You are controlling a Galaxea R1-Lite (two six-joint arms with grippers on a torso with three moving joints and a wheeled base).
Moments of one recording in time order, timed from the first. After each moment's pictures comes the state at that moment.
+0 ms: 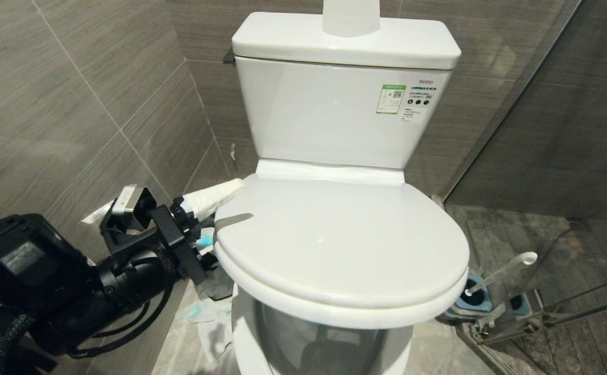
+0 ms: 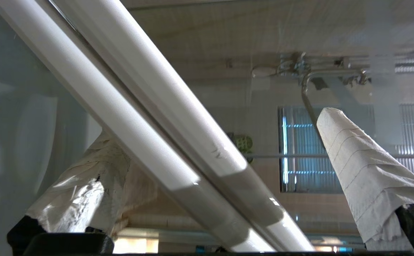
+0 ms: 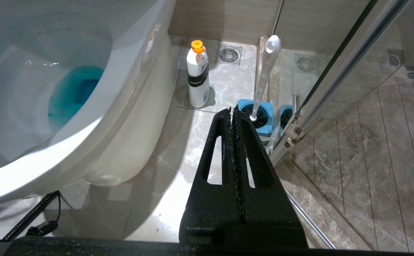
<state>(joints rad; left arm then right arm) -0.47 1.62 -0.37 -1.50 -0.43 -1.26 0.00 0.00 0.00 0.00 -0.01 0.04</state>
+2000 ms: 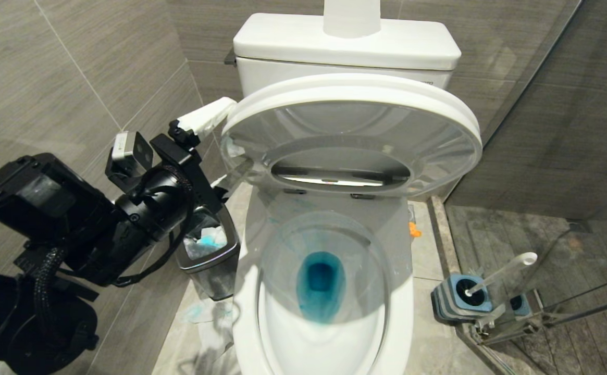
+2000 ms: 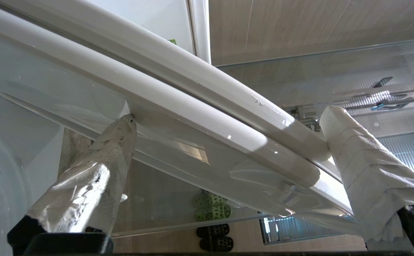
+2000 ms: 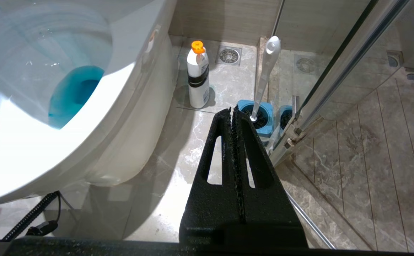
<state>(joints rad) -0.48 1.70 -0.65 -1.50 -0.28 -1.30 0.00 0.00 0.00 0.00 -0.01 0.03</state>
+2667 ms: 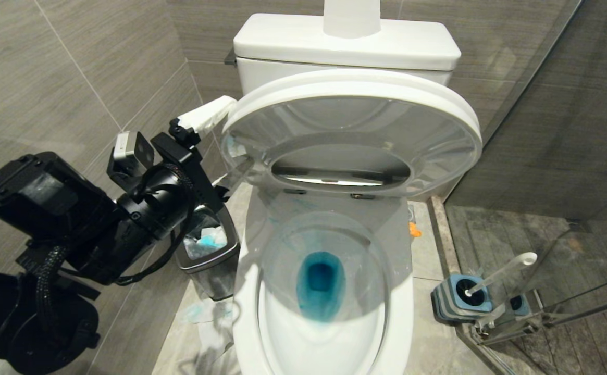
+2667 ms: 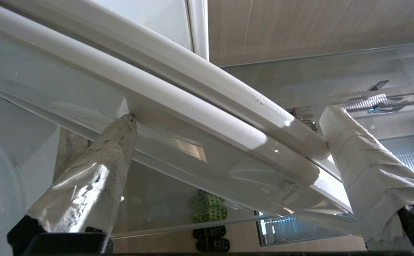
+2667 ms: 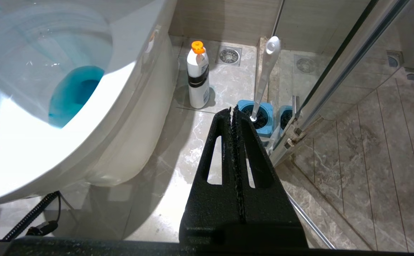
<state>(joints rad) -0.48 1.70 -0.65 -1.49 -0.28 -1.32 0.00 0.00 0.00 0.00 -0.01 0.03</state>
